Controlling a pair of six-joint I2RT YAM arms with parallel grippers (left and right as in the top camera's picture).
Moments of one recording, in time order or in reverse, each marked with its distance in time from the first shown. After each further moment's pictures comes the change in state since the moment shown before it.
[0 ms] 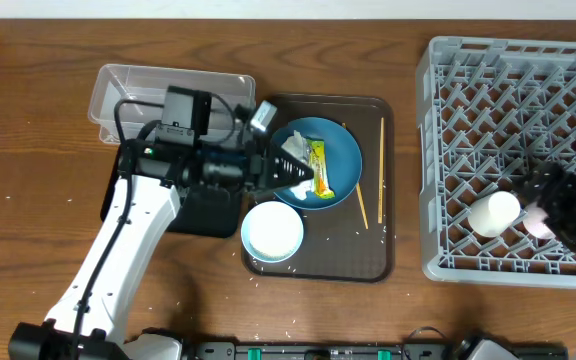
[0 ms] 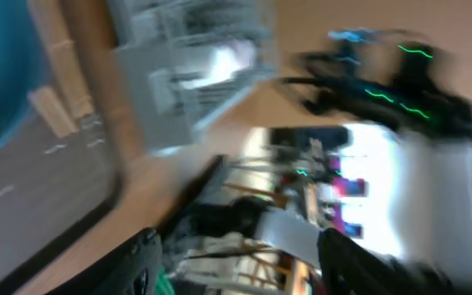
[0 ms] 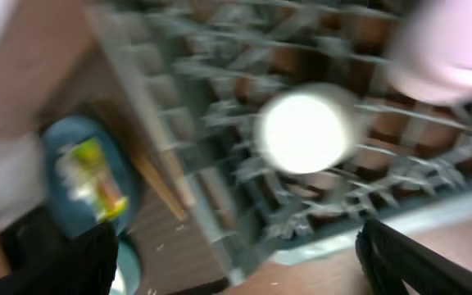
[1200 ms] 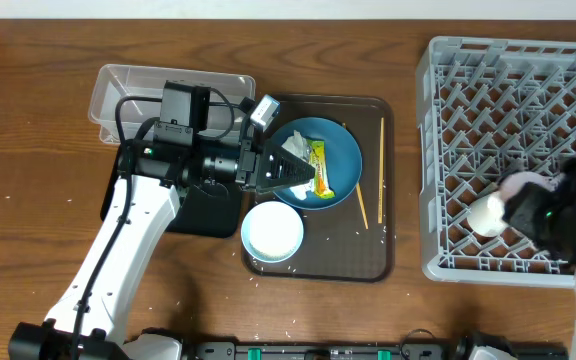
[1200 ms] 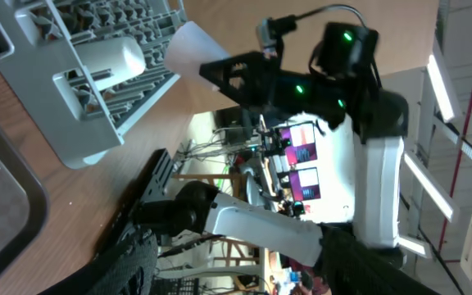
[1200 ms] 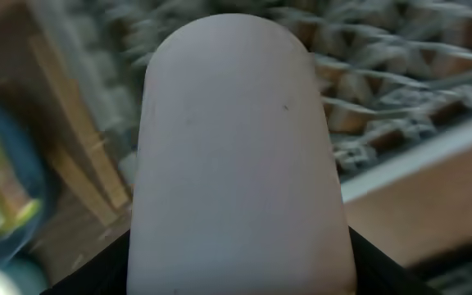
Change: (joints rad) left arm 0.011 0.000 0.000 0.152 0.290 -0.016; right arm 0.247 -0.087 -0.047 -0.004 0.455 0.171
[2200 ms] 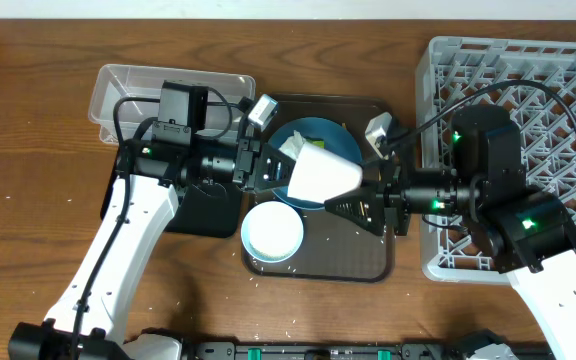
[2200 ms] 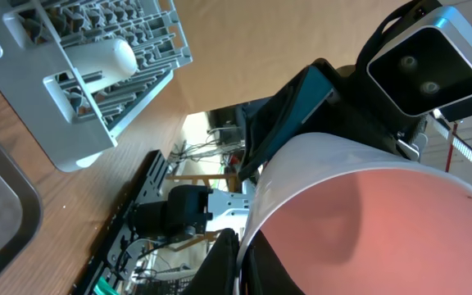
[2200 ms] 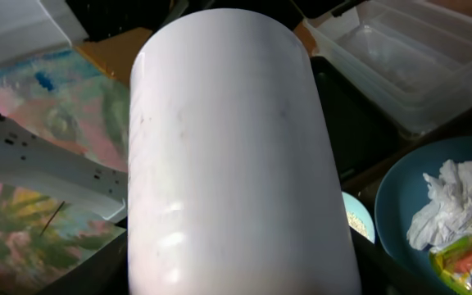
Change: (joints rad) left arm 0.006 0.000 0.000 -0.003 0.031 0.007; right arm 0.686 0.035 -0.002 0.561 -0.939 -0.304
